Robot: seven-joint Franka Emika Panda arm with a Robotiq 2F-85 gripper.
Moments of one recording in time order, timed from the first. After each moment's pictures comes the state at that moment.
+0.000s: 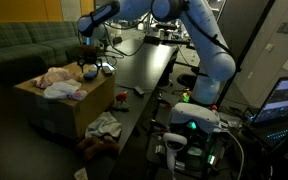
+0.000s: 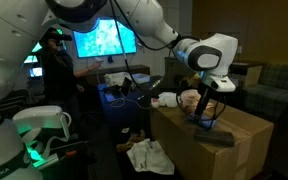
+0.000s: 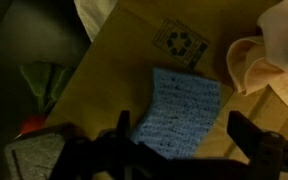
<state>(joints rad) -0.03 0.73 -0.11 -1.44 0.29 2.07 0.72</state>
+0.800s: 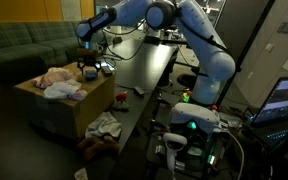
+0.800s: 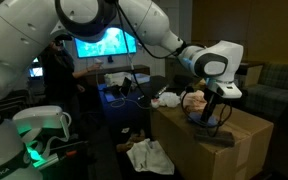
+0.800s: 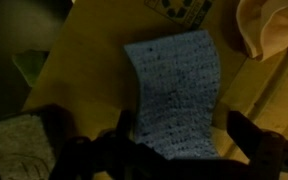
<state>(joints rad) -0.04 0.84 -0.12 -1.32 0.27 2.07 0.78</state>
